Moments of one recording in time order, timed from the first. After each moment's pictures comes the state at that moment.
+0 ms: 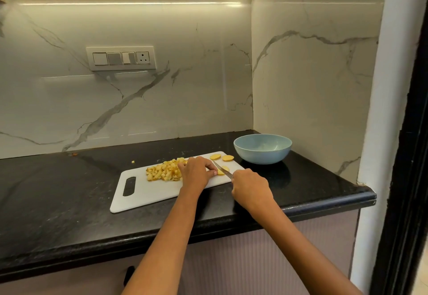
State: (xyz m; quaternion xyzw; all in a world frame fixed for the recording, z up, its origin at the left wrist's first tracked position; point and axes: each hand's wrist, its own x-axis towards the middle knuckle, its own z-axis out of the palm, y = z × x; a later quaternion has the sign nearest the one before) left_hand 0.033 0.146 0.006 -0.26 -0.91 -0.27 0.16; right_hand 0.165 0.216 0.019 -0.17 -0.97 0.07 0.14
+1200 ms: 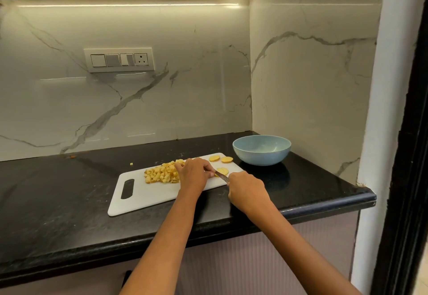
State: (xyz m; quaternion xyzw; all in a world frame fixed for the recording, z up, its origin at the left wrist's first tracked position) left_hand 0.033 0.144 0.008 -0.26 -0.92 -0.25 0.18; right_hand 0.161 0.214 0.019 -0.16 -0.98 0.07 0.13
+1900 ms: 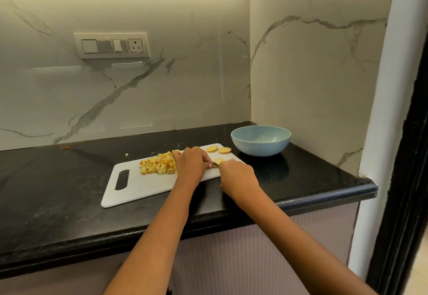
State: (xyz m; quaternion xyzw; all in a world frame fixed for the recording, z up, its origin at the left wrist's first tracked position) left_hand 0.033 0.144 0.011 -0.27 -0.92 -0.20 0.19; right_hand 0.142 0.211 0.019 -0.15 -0.98 0.03 0.13
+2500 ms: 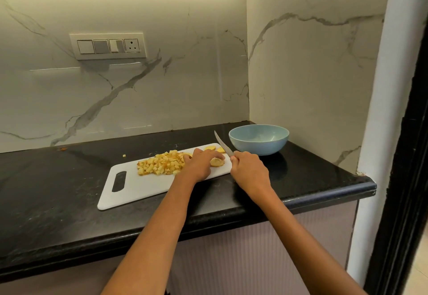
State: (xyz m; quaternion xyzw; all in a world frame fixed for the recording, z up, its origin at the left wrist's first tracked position) left_hand 0.022 0.159 0.008 -0.38 -0.92 -0.12 0.05; right_hand 0.134 0.247 0.003 -0.21 -0.91 0.24 0.28
